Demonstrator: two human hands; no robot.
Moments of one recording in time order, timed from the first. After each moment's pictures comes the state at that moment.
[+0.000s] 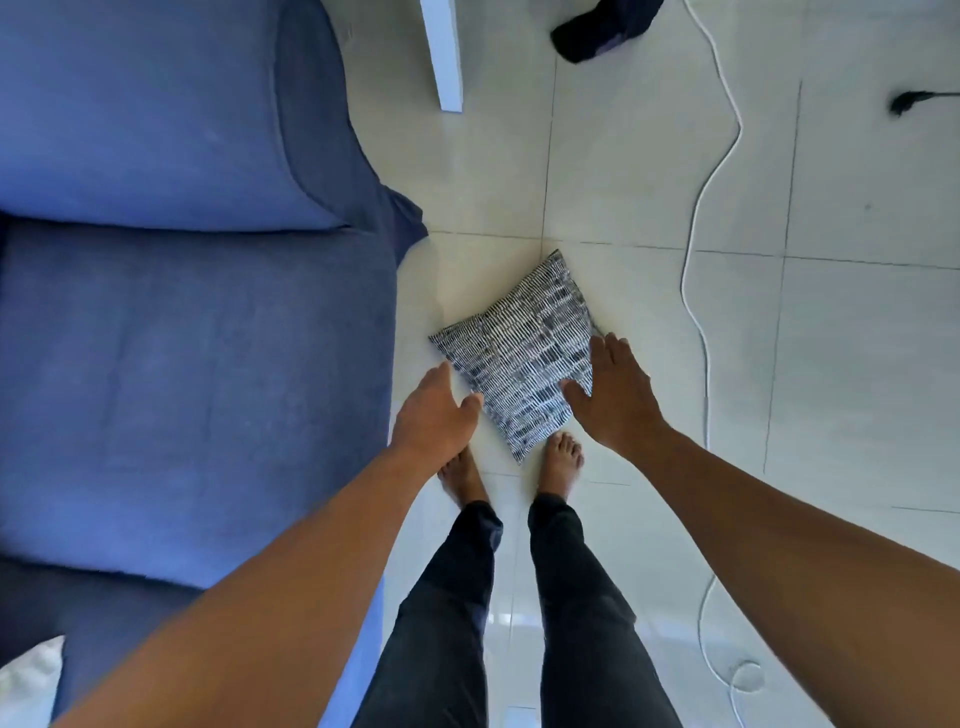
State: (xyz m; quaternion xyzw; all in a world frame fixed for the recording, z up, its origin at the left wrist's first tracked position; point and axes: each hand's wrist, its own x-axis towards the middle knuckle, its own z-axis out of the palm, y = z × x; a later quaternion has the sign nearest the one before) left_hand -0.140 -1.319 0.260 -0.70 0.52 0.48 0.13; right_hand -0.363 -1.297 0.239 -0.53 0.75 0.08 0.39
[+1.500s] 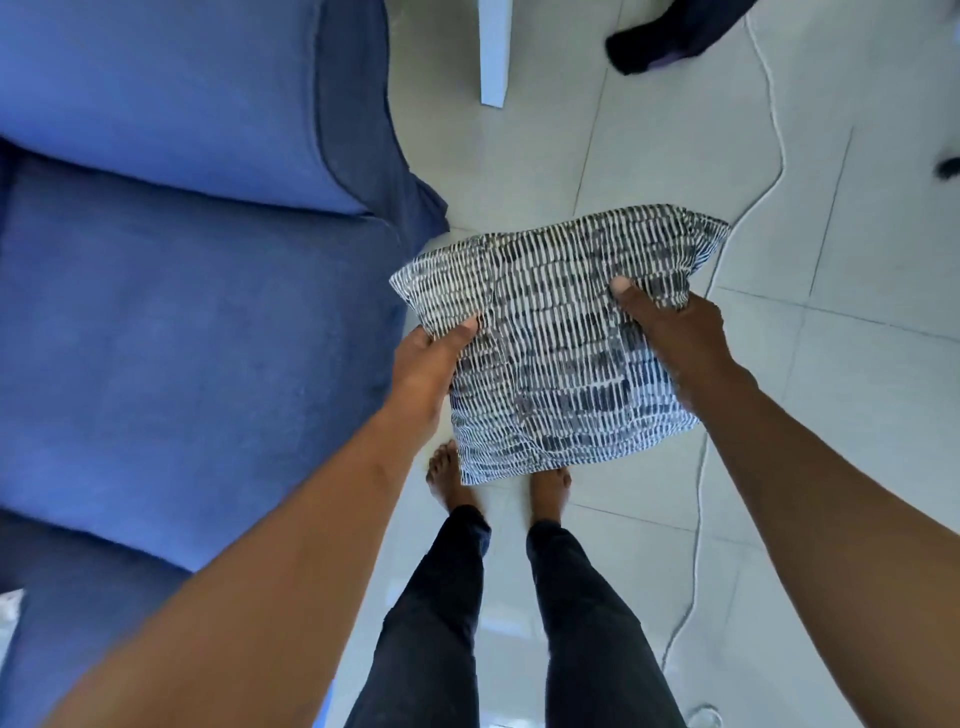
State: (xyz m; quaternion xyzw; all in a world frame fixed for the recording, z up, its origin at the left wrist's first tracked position) left_hand -0.144 -1.376 0.289 -0.73 0.11 0.62 -0.27; right_hand -0.398 -1.397 0.291 -0.28 0.75 -0.26 0.53
